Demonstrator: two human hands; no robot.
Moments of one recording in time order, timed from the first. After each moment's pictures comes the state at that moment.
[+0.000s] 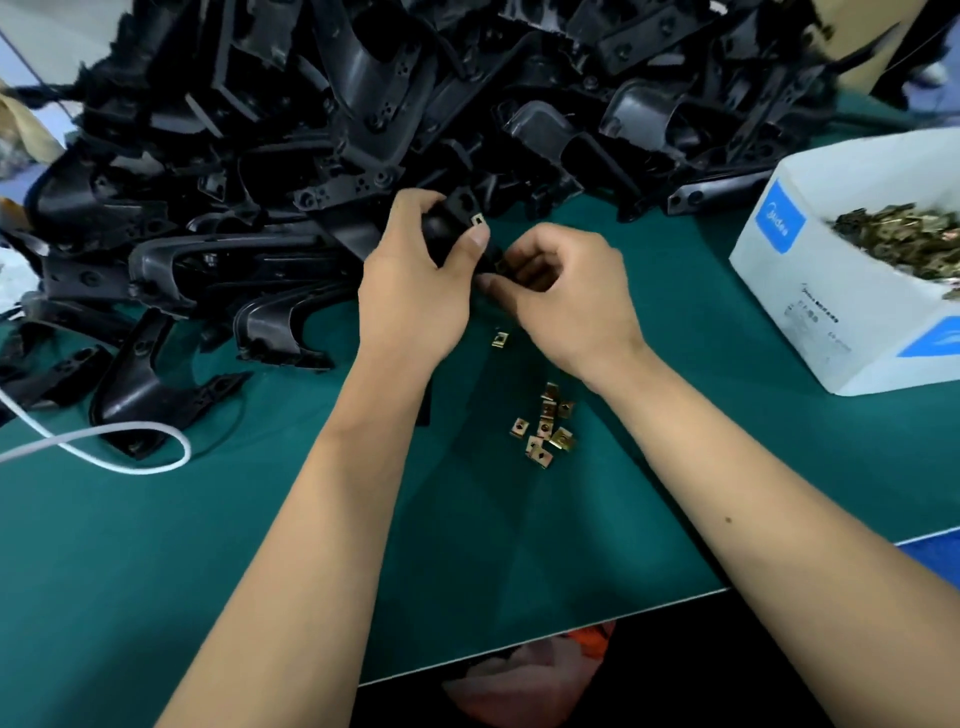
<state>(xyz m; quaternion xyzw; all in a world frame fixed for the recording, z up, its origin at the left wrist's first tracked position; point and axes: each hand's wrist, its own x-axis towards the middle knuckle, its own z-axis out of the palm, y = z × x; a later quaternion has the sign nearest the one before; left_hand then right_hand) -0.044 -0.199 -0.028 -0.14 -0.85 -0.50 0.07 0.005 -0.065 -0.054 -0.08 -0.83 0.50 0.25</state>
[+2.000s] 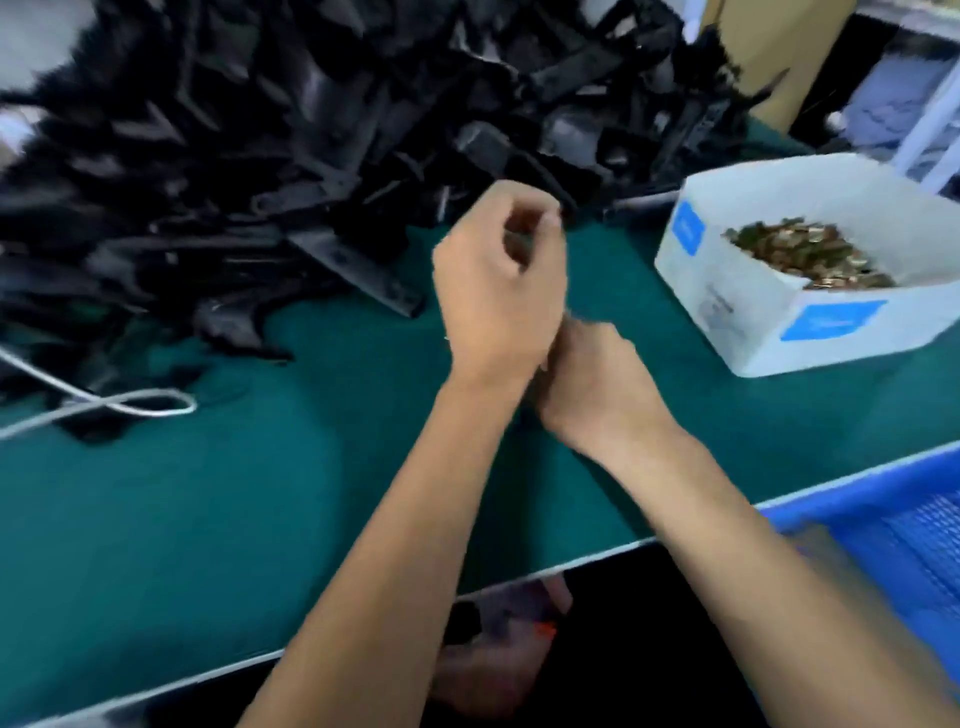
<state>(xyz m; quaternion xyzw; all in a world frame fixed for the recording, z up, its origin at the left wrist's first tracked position) 0.030 -0.120 -0.016 -0.24 -0.72 -0.61 0.21 0.103 -0.057 -0.045 -0.18 -0.95 0.21 0.13</state>
